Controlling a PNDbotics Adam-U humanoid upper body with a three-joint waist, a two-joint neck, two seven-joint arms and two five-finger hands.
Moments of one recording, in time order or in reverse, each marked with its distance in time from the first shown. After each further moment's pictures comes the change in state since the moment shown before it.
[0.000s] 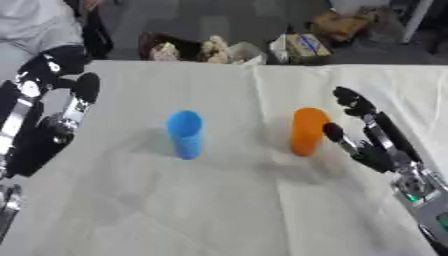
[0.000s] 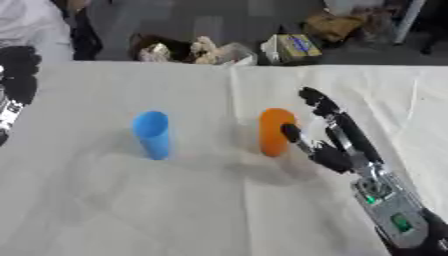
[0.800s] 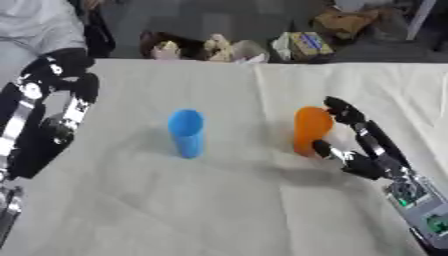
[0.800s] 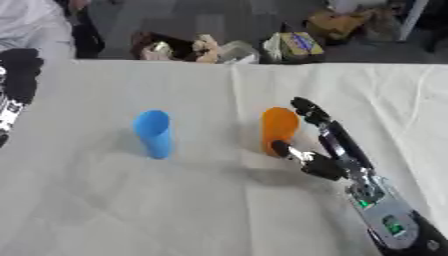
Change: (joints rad) left arm 0.000 -0.001 -0.005 0.000 0.001 -0.001 -0.001; right arm -0.009 0.018 -0.005 0.051 -0.016 -0.048 0.044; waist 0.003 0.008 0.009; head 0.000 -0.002
